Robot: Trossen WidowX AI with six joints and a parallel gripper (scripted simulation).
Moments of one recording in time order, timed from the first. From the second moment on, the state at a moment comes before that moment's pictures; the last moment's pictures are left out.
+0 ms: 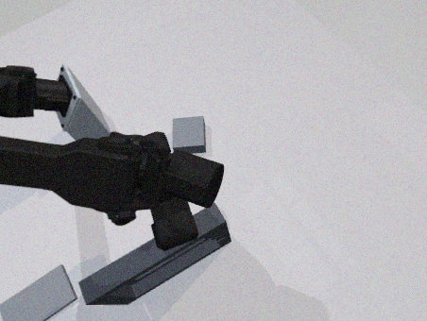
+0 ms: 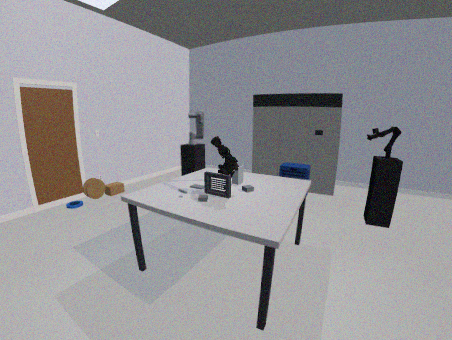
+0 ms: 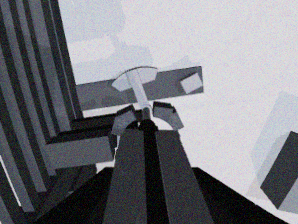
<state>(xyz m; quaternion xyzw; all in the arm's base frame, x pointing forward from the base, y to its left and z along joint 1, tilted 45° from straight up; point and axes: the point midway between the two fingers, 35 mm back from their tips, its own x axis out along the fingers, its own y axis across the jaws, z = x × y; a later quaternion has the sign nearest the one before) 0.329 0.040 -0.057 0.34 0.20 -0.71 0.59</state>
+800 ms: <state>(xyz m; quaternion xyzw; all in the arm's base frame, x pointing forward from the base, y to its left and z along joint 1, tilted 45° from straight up) 0.329 0.040 -0.057 0.34 0.20 -0.71 0.59</state>
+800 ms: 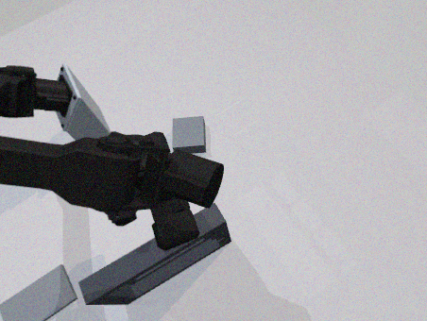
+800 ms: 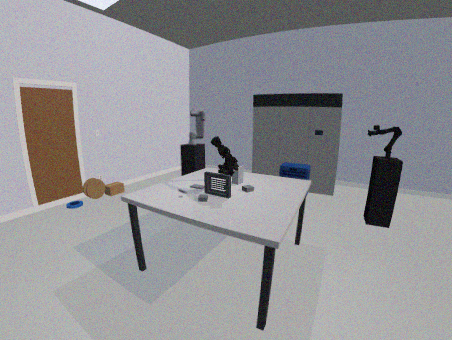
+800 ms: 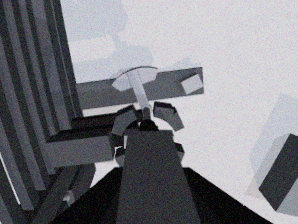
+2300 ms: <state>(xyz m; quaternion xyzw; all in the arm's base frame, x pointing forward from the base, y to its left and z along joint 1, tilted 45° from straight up) 0.257 0.015 -0.025 0.06 0.48 -0.56 0.67</state>
